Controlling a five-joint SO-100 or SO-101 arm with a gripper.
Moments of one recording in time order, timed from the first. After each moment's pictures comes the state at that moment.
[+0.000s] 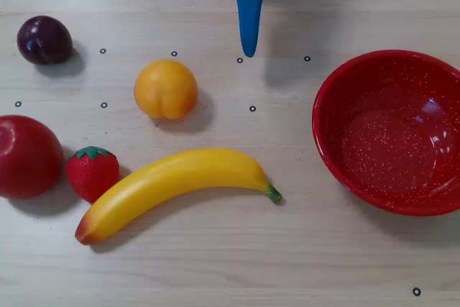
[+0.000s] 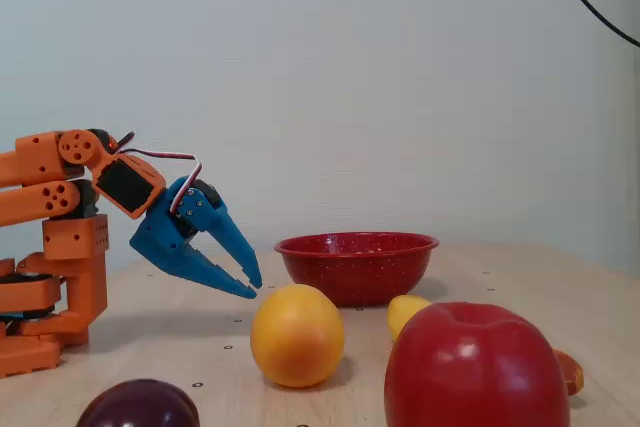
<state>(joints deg) 1.1 184.2 178.2 50.9 0.5</state>
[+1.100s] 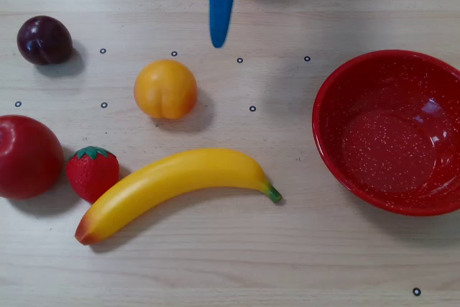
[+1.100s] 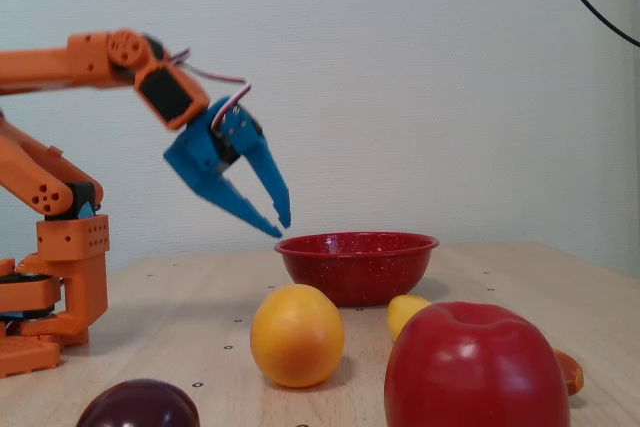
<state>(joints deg) -7.7 135.5 130.9 56.3 10.9</state>
